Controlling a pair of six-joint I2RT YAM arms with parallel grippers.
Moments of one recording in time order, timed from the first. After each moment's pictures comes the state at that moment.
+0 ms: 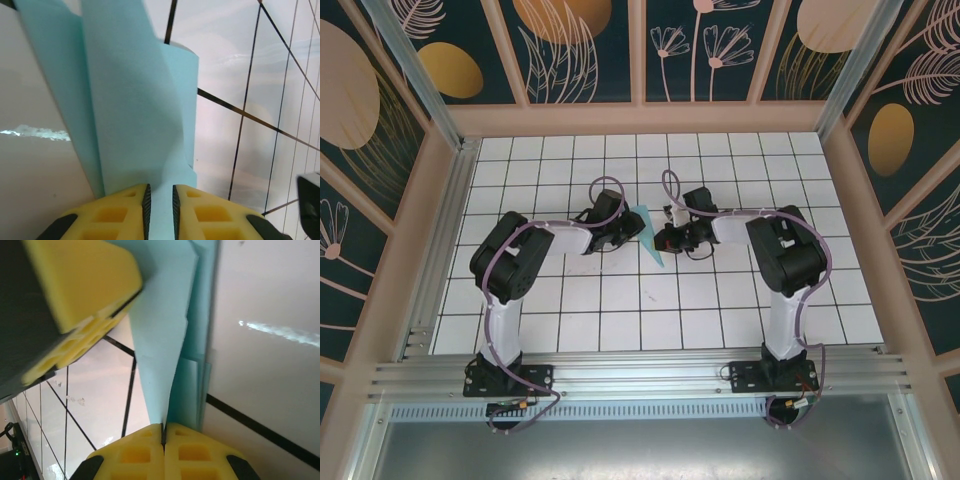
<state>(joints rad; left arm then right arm) -0.57 2.02 1.09 0.21 0.20 -1.08 0.44 1.97 1.05 -0.12 -0.69 0.41</state>
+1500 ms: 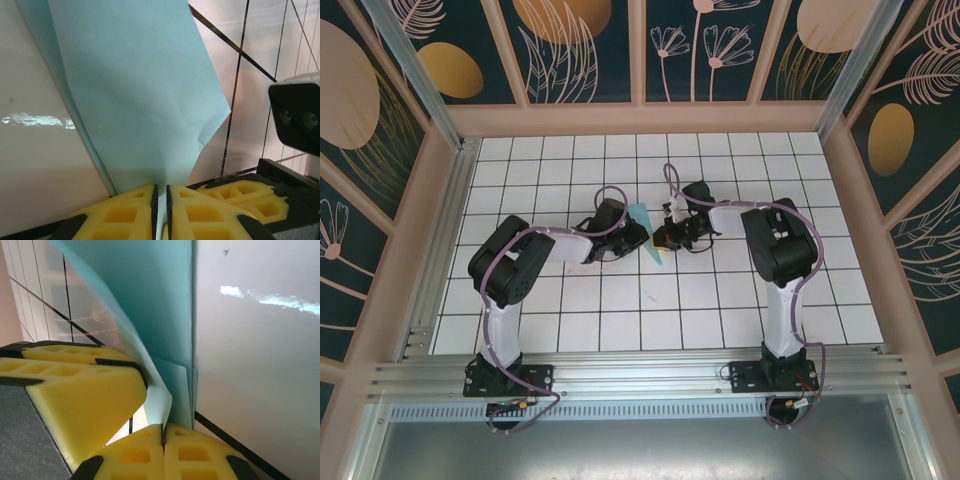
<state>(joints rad) -0.61 2.00 1.02 0.24 0.27 -1.09 0.42 2.07 1.18 -0.26 -0.78 0.42</state>
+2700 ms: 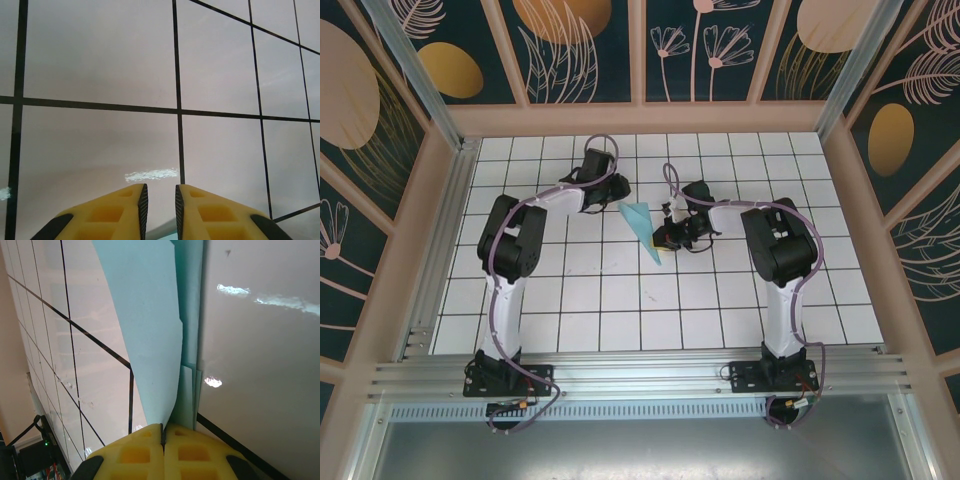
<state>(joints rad) -0.41 2.20 1.53 -0.11 0.19 -0.64 0.42 2.07 1.19 -0.28 -0.78 0.41</state>
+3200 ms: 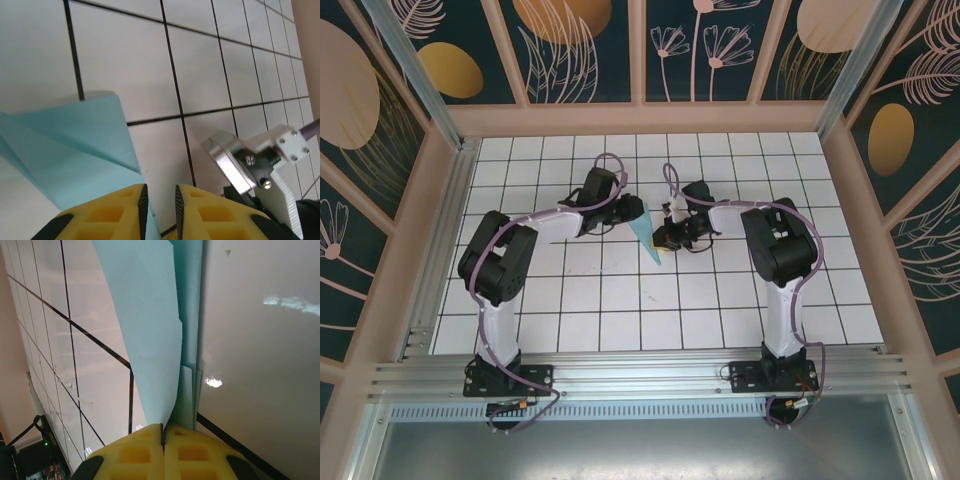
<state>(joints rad) -0.51 1.98 1.22 0.06 0.36 -0.70 0.42 2.07 1.19 -0.28 -0.78 0.41</state>
